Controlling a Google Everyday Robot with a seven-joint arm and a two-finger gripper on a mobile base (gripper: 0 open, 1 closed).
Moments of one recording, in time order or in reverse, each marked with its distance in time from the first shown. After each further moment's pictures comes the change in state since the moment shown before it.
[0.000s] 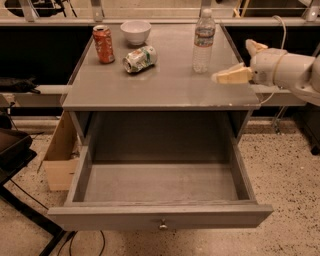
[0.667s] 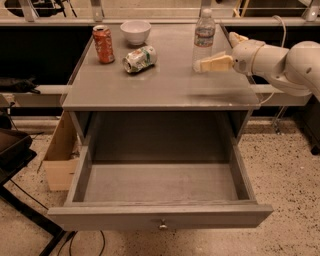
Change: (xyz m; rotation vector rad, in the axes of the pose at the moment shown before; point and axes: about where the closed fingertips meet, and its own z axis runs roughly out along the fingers) arm -0.019 -0.009 0.061 -0.009 -0.072 0.074
